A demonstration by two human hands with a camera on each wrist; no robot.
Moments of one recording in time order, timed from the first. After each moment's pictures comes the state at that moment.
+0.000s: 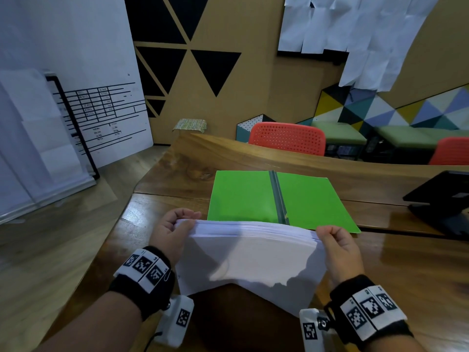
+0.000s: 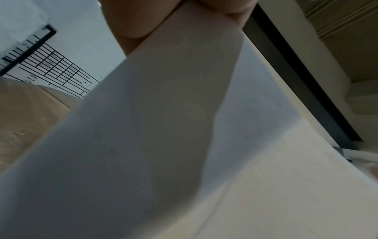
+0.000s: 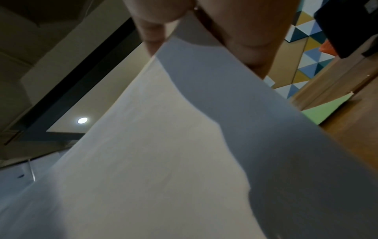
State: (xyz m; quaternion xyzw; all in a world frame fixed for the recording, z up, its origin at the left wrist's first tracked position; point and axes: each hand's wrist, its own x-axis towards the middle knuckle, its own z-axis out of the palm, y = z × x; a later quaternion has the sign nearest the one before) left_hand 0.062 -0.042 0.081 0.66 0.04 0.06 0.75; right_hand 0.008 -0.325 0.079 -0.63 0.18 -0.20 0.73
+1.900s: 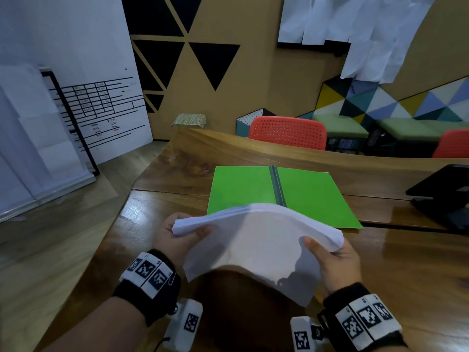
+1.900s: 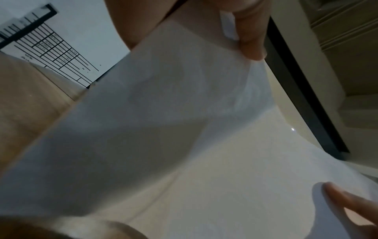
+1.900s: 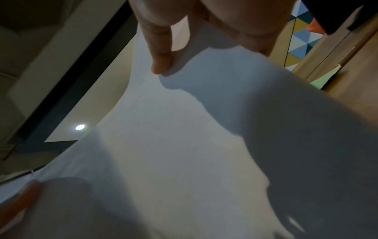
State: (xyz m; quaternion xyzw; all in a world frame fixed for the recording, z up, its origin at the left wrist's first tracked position) left_hand 0.048 -0.055 0.084 0.69 0.06 0.06 0.72; right_hand 0.001 -0.321 0.052 -0.60 0.12 -0.21 0.76
